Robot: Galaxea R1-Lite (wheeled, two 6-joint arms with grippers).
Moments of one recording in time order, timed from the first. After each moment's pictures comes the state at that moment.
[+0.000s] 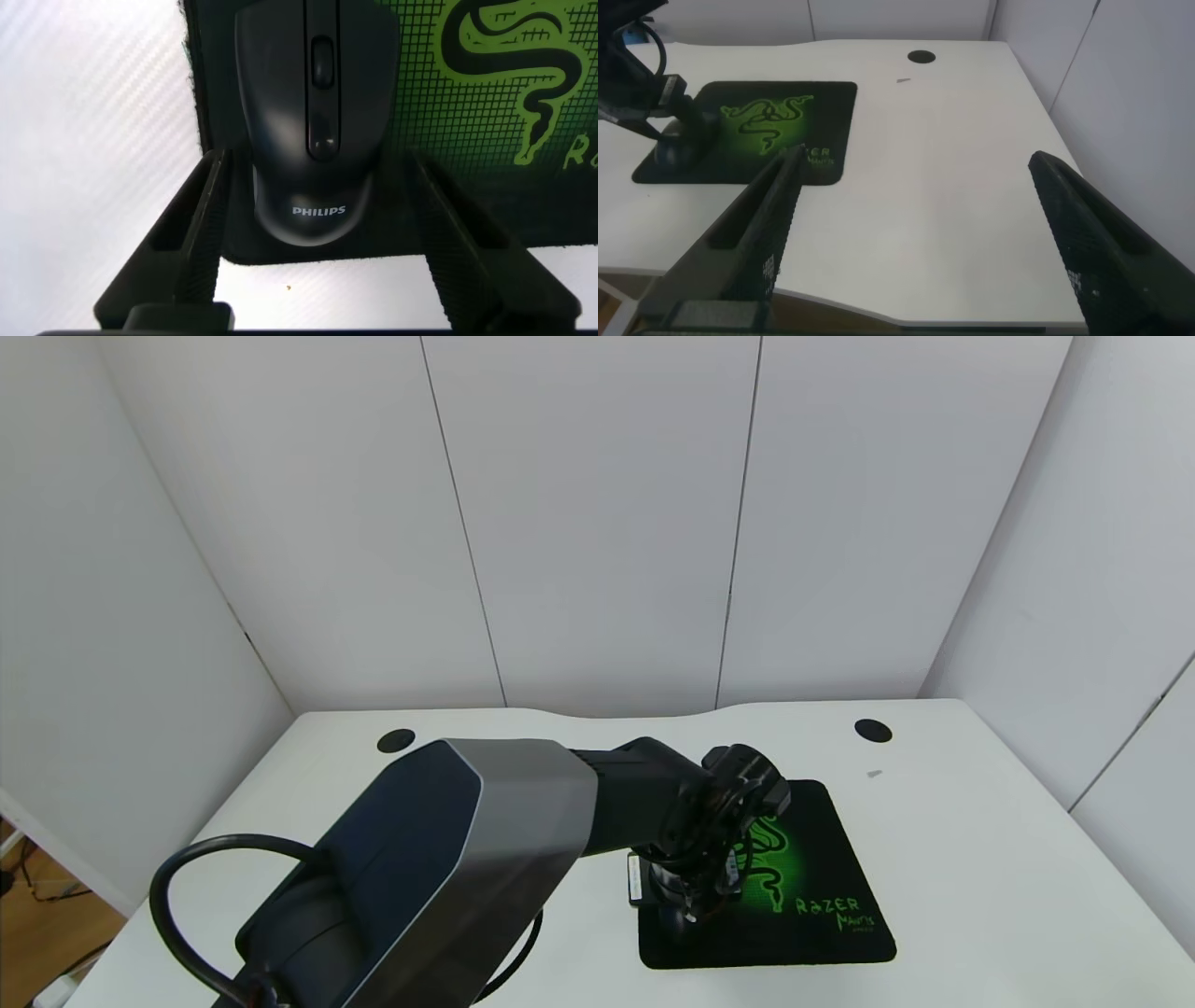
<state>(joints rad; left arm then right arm) -0.83 2.51 -2.00 0.69 0.26 -0.83 0.00 0.00 0.00 0.00 0.00 0.02</state>
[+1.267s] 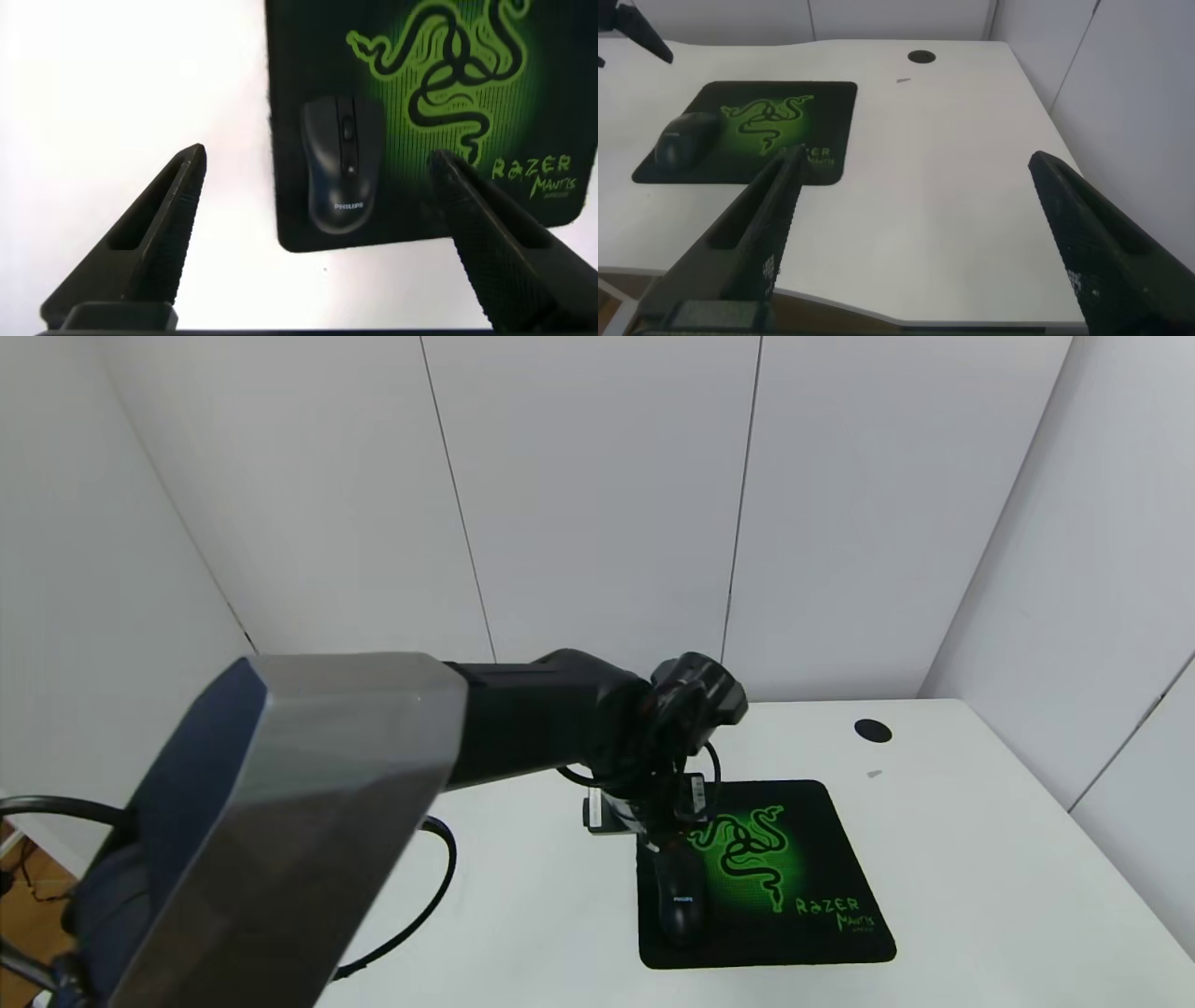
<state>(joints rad) -0.74 2.31 -1.97 0.70 0.29 -0.69 0.00 0.00 0.00 0.00 0.00 0.02</state>
